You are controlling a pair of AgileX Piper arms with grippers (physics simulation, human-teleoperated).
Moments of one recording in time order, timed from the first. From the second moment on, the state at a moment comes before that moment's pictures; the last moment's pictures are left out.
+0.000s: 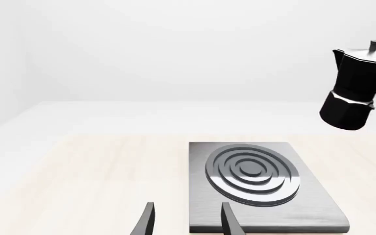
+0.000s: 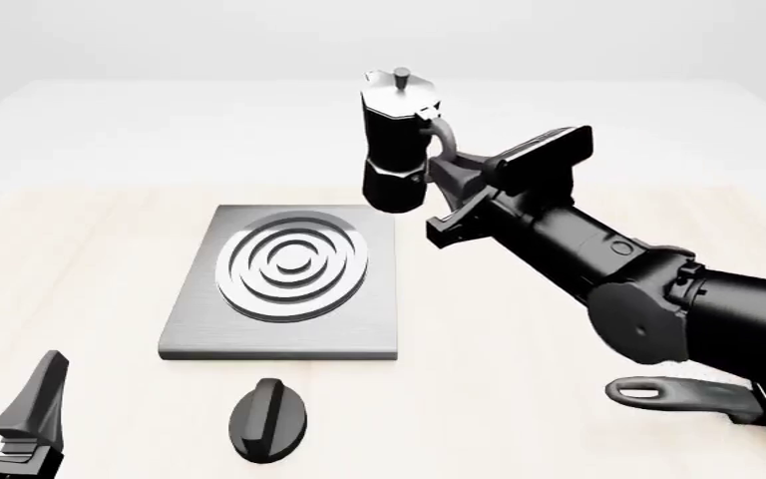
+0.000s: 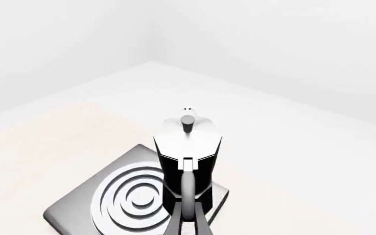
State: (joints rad) left arm 0.00 0.00 0.00 0.00 0.00; right arm 0.59 1.38 -0.79 -0.46 -0.05
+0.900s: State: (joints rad) left arm 0.00 0.00 0.00 0.00 0.00; right arm 0.67 1.67 -1.01 -0.50 -0.02
